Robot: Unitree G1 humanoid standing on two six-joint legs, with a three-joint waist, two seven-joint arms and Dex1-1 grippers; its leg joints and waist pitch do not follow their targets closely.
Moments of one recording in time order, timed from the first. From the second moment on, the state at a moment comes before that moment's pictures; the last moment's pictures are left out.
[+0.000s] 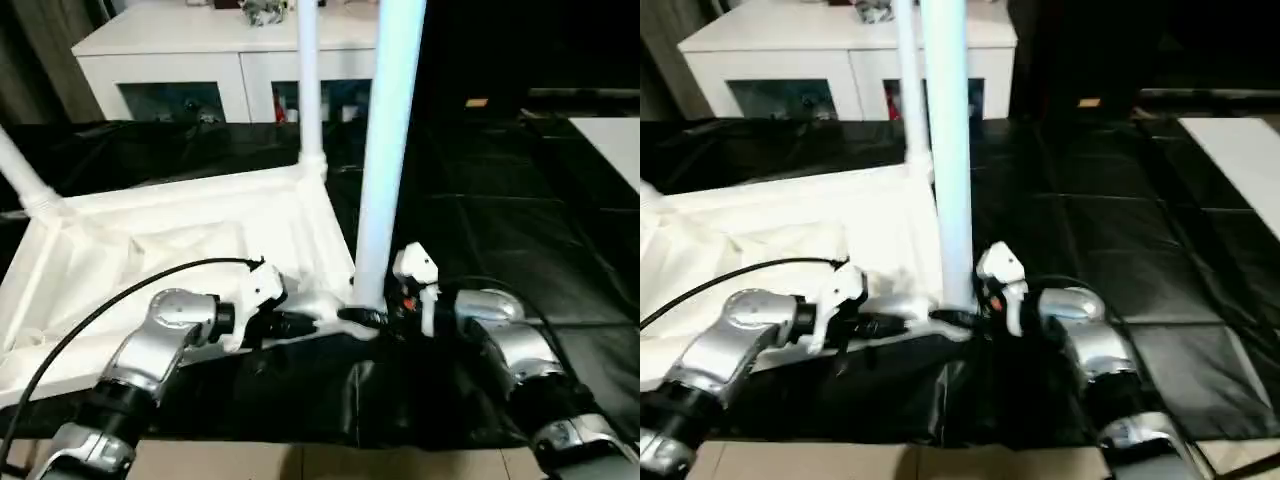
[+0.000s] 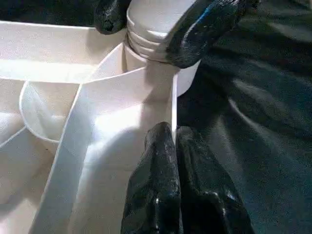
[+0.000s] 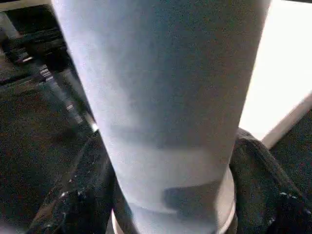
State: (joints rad) left arm -0.43 0.38 -0.26 0.43 -0.08 0.15 -1.09; right arm -0.48 -0.27 0.16 0.60 0.16 0.05 0.98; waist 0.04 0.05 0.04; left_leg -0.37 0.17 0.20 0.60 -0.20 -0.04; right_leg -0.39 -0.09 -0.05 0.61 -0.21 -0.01
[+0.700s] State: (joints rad) left arm -0.67 0.13 -0.24 0.72 -0.01 0.22 -0.68; right arm -0.64 0.01 0.00 0.86 0.07 -0.02 0.07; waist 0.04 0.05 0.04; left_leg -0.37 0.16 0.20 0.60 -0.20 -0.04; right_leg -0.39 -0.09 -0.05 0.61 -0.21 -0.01
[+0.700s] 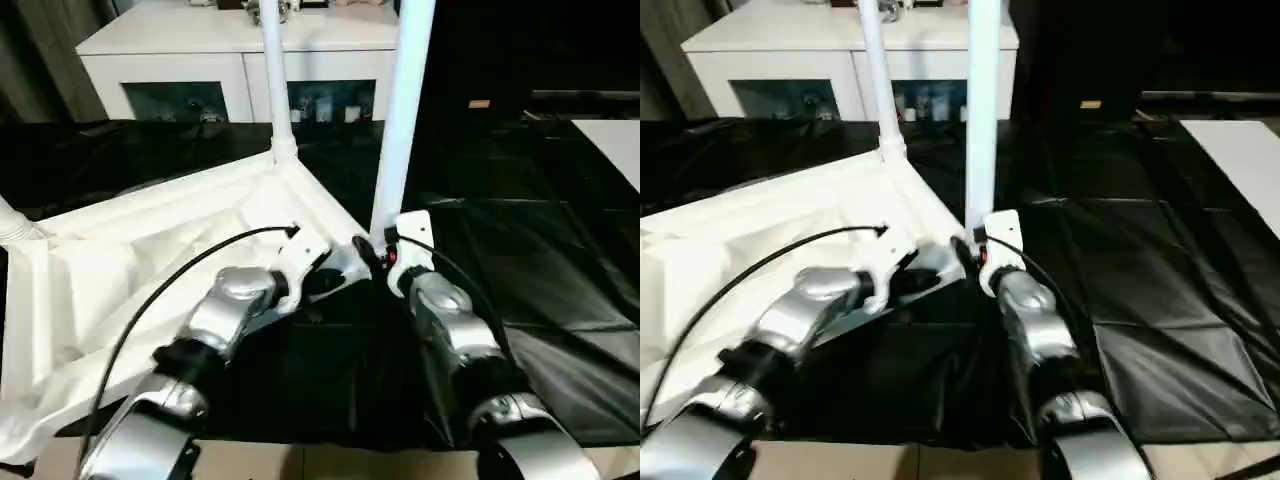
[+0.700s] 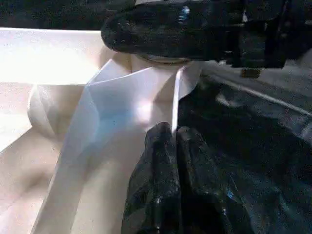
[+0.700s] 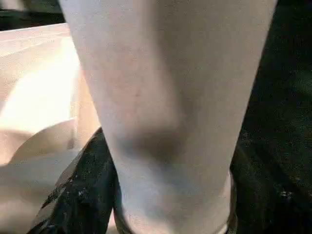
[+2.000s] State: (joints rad) left arm -0.46 0.40 -0.24 0.44 -0.10 0.17 -1.14; right arm -0.53 -0.31 0.17 0.67 0.15 -0.04 1.12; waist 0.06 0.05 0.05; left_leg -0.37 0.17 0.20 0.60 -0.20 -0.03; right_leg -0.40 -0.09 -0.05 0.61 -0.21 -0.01
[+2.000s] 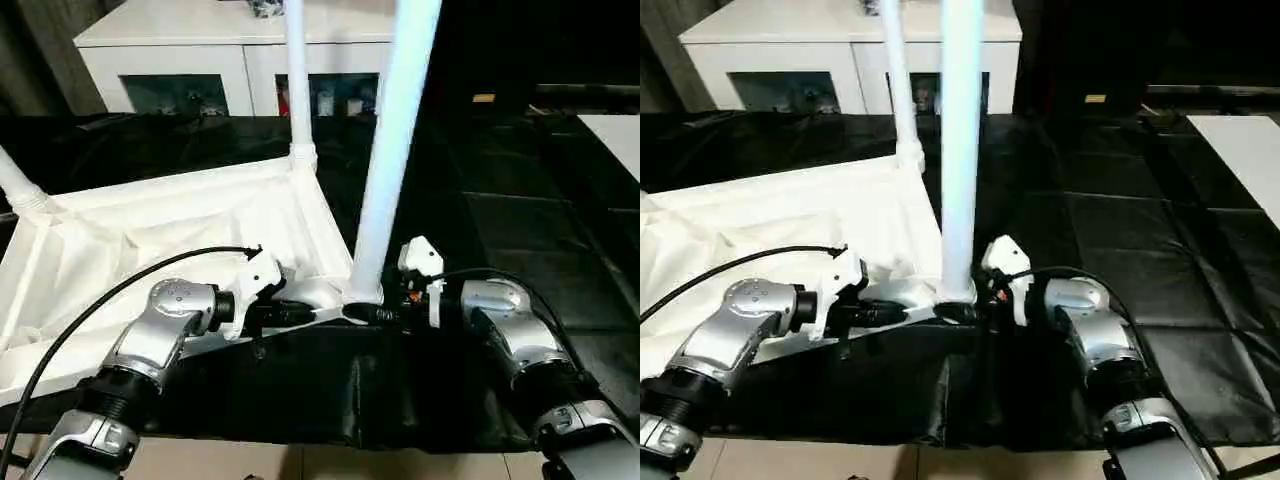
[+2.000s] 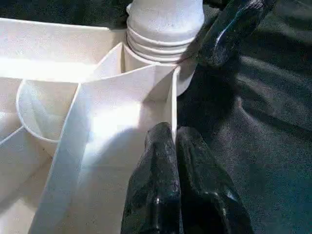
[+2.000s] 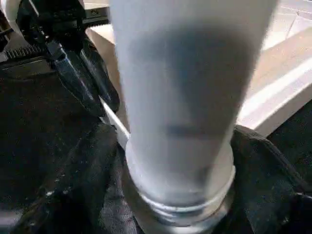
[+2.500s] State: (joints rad) left arm -0.46 0.40 -0.24 0.44 -0.10 0.16 -1.13; right arm -0.54 -0.29 0.17 0.68 0.12 -0.05 1.09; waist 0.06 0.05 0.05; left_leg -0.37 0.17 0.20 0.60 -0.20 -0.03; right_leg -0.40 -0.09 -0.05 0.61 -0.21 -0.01
